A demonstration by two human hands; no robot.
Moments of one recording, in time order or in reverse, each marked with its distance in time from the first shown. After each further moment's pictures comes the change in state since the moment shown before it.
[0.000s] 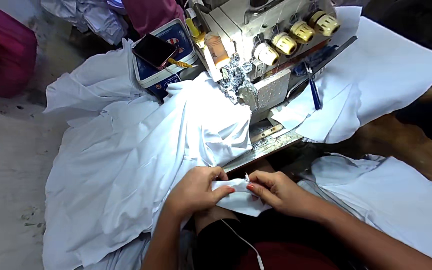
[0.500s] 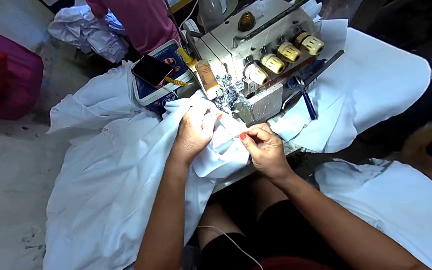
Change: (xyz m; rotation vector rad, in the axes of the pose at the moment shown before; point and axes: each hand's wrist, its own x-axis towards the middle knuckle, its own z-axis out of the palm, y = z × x) left_hand 0.104 -0.012 -0.052 0.076 0.671 0.359; right_hand 0.091 0.009 -0.002 0.211 0.825 -0.165
